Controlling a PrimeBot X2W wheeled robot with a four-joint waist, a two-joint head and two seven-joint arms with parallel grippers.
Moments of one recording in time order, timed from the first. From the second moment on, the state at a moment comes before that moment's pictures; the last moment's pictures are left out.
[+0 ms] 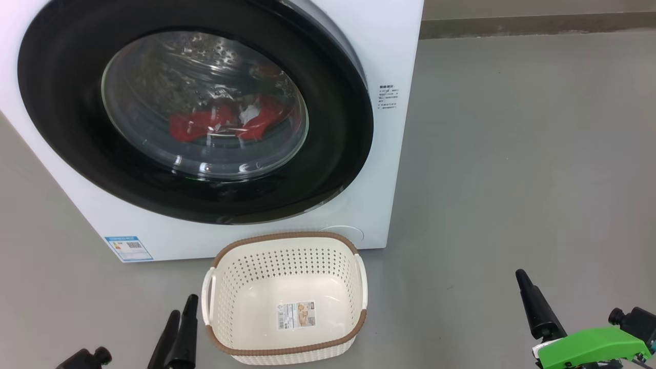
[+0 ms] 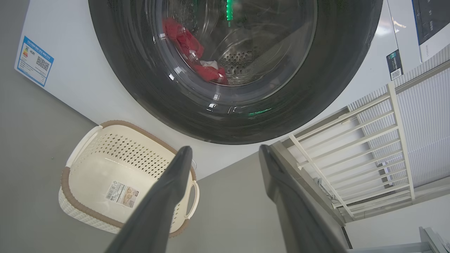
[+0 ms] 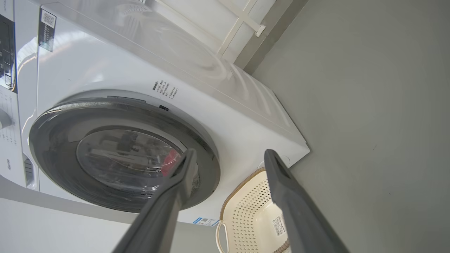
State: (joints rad) left arm 0.01 0.03 0.00 0.22 -0.98 -0.11 -0.03; right arm 0.02 -0.07 -0.02 0.30 1.17 0.12 -0.03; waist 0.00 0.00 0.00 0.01
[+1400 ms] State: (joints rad) left arm 0.04 0.06 -0.09 0.14 -0.47 0.00 -0.15; right arm 0.02 -0.12 0.02 0.29 0.77 0.12 -0.15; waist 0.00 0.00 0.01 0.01
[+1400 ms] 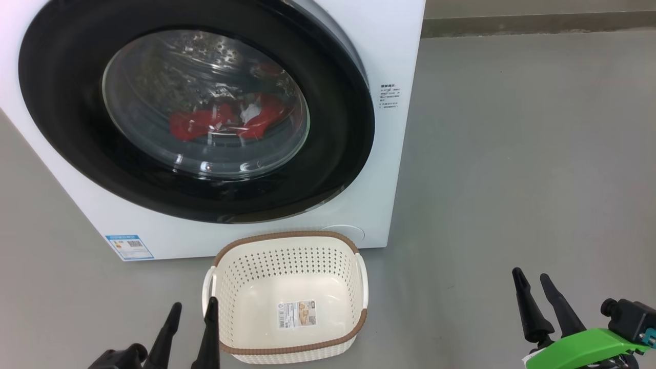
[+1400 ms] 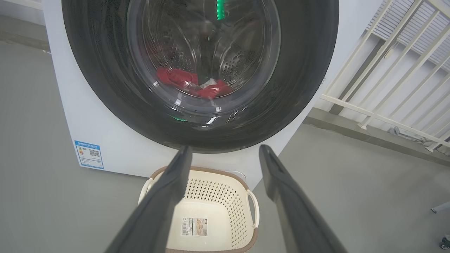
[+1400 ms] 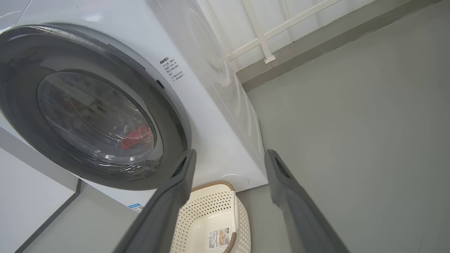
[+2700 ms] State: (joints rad) left arm 0.07 0.05 -0.06 0.14 -0.13 -0.02 -0.25; right arm 0.08 -0.12 -0.05 0.29 0.46 0.12 -0.25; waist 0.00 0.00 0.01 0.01
